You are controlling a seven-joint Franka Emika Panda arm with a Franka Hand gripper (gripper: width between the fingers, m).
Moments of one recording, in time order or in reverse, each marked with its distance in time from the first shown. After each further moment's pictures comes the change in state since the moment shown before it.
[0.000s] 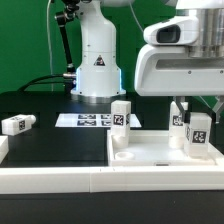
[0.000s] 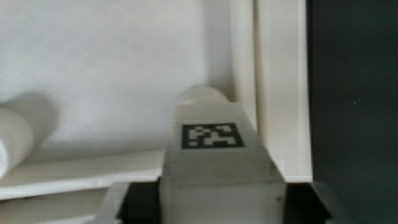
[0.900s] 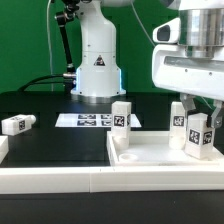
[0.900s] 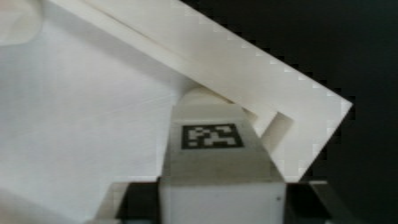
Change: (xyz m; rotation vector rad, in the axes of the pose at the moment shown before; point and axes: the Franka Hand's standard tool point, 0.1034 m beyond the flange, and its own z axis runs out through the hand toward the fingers) arm 0.002 -0.006 0.001 0.023 0.029 0.843
